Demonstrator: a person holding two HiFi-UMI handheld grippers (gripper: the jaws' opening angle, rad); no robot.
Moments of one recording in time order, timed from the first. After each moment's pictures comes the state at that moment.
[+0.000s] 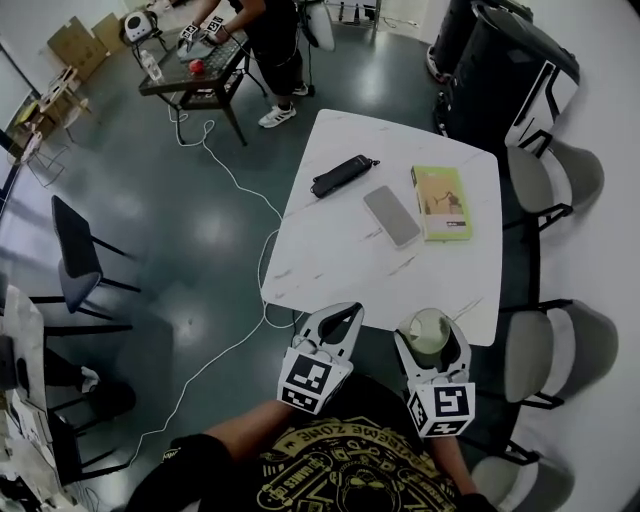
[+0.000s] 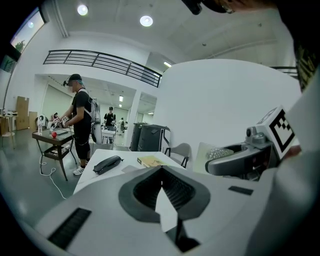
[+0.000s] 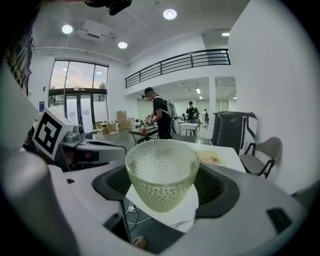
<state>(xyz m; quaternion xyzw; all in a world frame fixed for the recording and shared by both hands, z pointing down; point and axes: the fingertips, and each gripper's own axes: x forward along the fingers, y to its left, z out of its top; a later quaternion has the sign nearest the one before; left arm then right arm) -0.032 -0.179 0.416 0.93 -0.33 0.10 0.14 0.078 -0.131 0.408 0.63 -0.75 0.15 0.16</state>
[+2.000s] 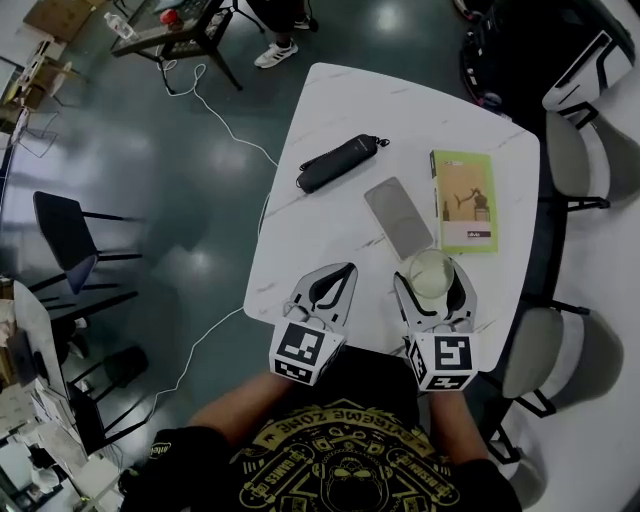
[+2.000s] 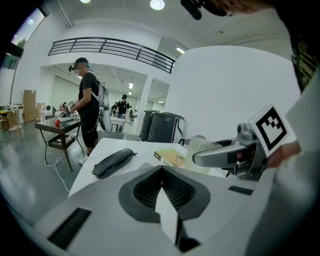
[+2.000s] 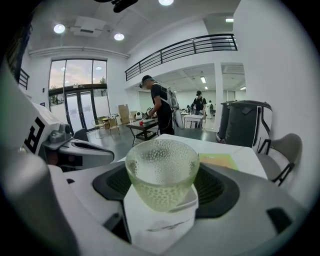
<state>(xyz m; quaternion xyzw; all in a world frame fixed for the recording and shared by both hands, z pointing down) 0.004 -0.350 0.485 0.89 -0.37 0.15 0.20 0.125 -0.342 0.477 0.59 -0.76 0.18 0.19</state>
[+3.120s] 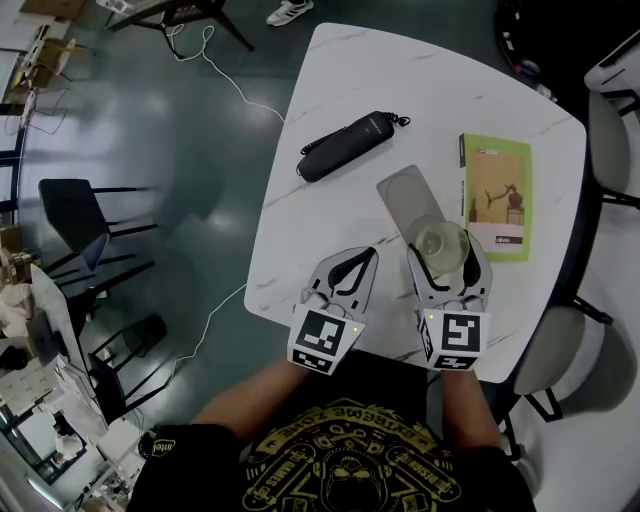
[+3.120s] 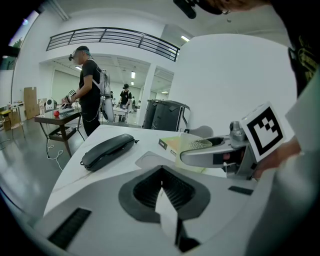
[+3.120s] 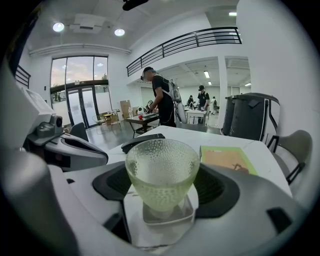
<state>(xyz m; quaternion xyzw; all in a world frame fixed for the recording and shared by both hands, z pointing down) 0.036 -0.390 0.552 0.87 -0.38 0.21 0.22 0.144 -0.408 0.553 0.57 -0.77 0.19 0.20</state>
